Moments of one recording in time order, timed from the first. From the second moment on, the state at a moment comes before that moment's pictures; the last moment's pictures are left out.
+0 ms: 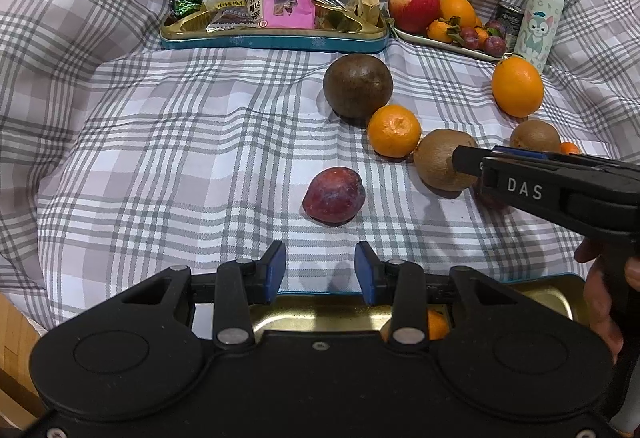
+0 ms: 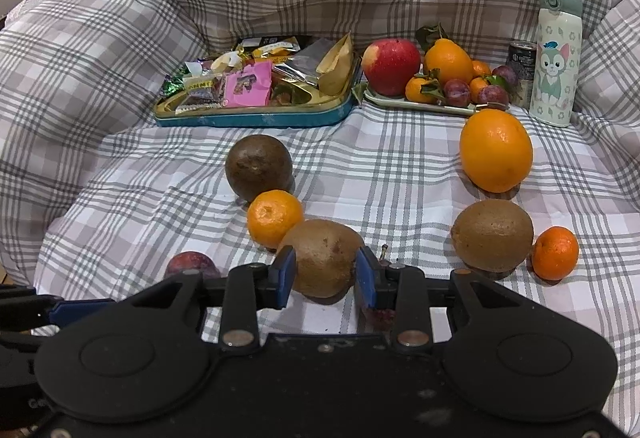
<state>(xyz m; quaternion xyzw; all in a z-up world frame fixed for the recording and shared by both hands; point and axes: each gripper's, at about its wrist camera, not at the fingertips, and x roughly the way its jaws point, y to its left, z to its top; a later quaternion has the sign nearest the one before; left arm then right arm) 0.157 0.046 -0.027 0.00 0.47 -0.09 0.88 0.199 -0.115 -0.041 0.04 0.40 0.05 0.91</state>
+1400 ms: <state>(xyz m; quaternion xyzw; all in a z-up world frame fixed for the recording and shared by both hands) 0.184 0.033 -0.032 0.02 0.44 -0.13 0.89 0.234 -0.104 -0.070 -0.01 0.40 0.04 0.91</state>
